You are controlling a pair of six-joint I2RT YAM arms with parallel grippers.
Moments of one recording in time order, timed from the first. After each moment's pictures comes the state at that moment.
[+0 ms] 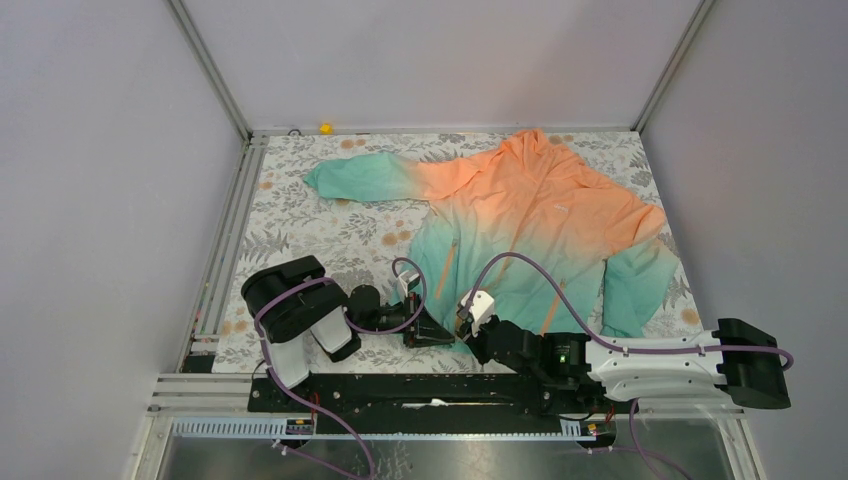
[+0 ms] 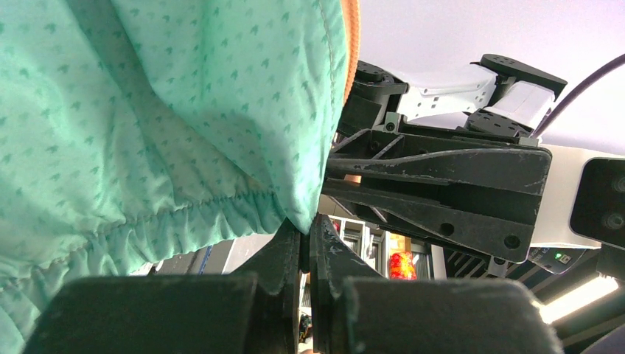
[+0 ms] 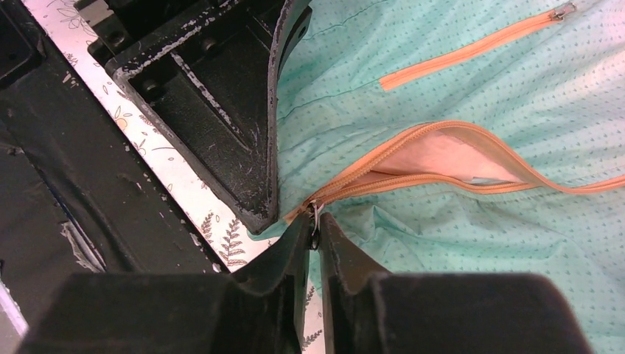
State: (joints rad) left arm -0.85 1.81 0.18 1.46 0.69 -1.56; right arm 1.40 0.94 0.36 0.02 0.46 0.29
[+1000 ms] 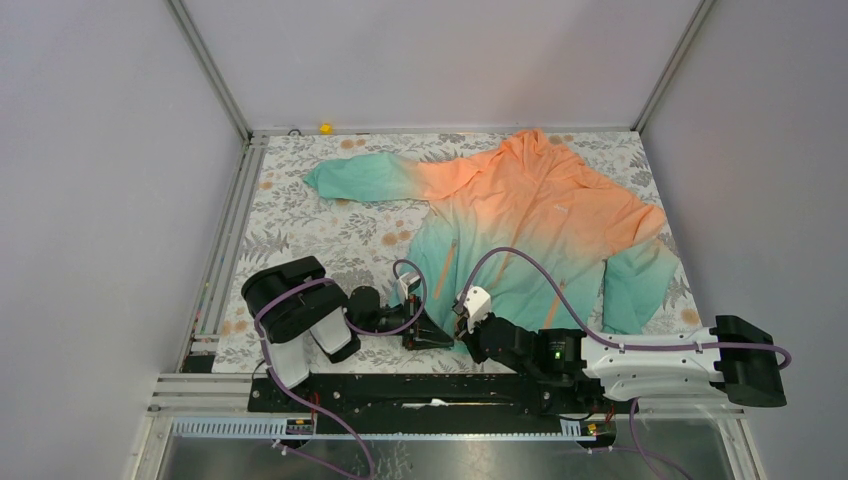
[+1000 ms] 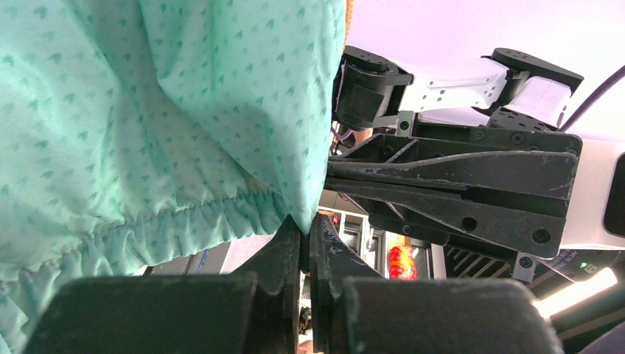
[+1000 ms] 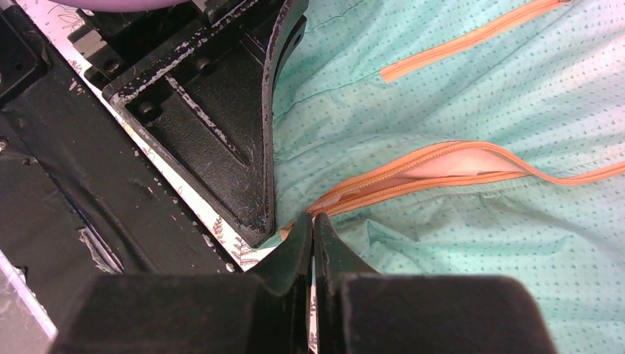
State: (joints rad) left arm -0.86 1.81 0.17 1.46 0.70 -1.56; right arm 1.40 0.98 0.43 -0.06 0.45 0.36
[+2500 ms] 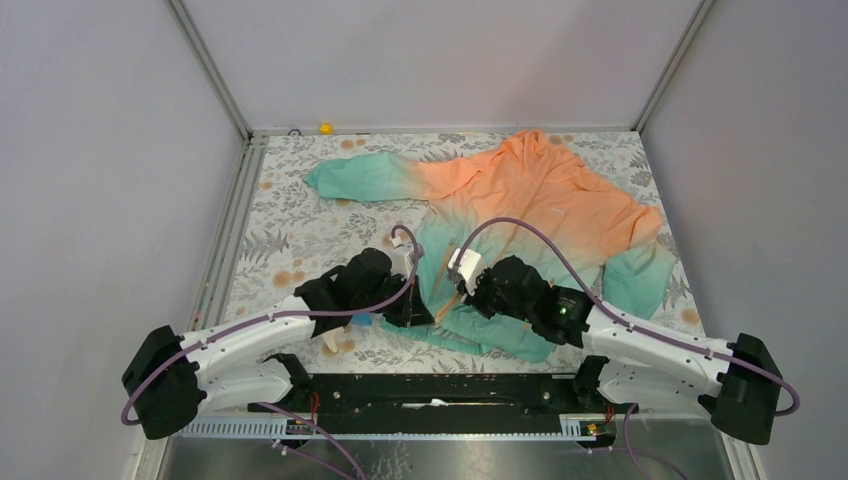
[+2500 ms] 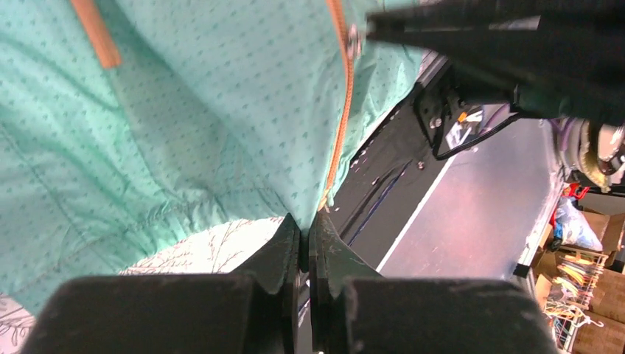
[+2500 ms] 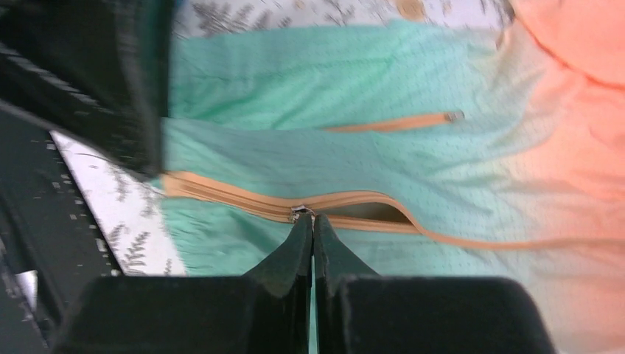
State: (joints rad) left arm -0.88 1.07 0.61 -0.18 0.35 -0.65; right arm 1.04 0.99 0.64 -0.19 0.06 -0.19
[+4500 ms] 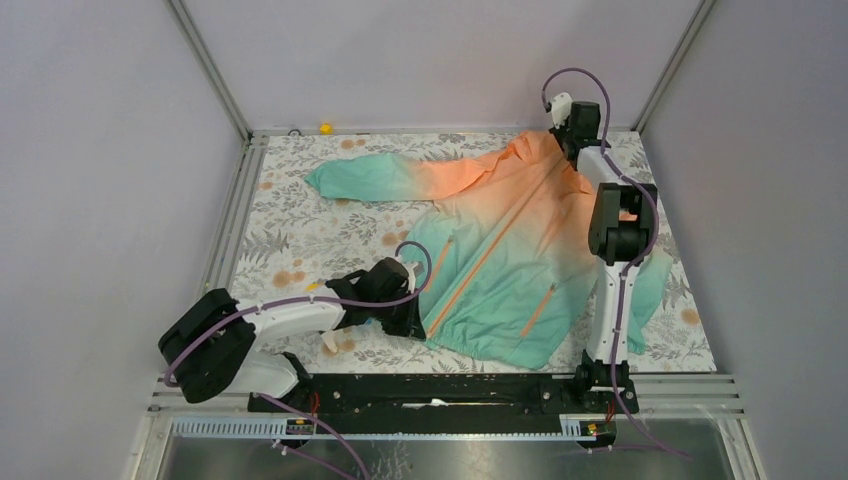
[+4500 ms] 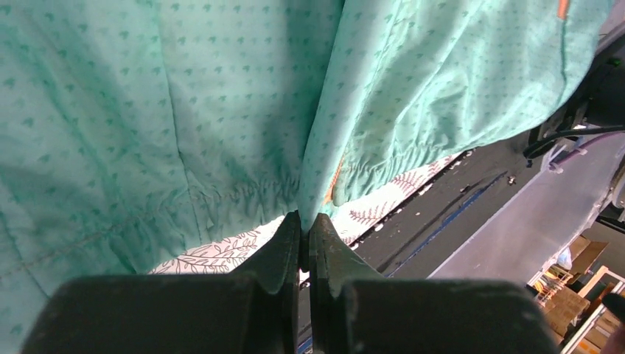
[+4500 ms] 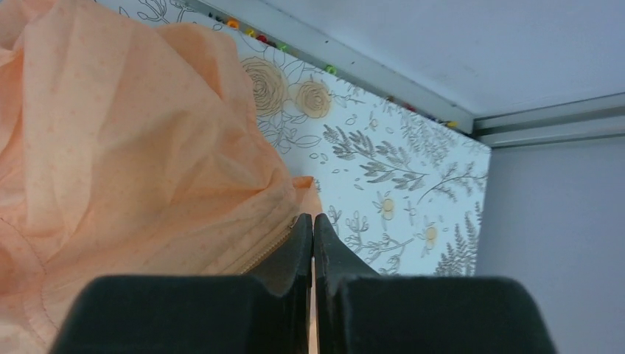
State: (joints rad) left arm -0.87 1.32 0.55 -0.19 0.32 -0.74; right arm -0.03 2.36 1.91 -0.10 0.11 -0.60
